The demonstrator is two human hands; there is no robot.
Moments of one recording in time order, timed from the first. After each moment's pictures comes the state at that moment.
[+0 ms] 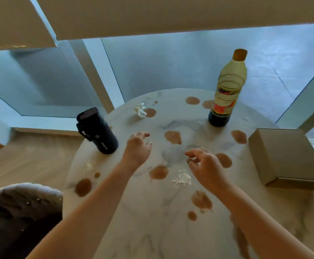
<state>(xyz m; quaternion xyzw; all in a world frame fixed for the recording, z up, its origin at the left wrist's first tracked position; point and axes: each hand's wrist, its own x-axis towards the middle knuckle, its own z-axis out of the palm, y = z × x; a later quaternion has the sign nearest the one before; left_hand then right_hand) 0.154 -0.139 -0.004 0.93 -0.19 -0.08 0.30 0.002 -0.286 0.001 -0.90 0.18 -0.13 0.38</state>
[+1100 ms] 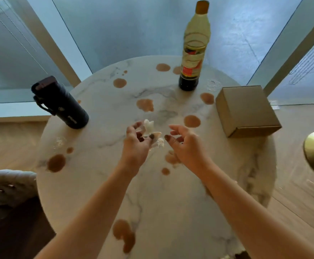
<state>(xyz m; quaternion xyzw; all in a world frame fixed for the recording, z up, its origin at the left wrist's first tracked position) 0.033 -0.157 -0.012 0.79 -0.09 -0.19 0.57 -0.056 -0.271 -0.004 -0.82 0.25 -0.13 0.49</state>
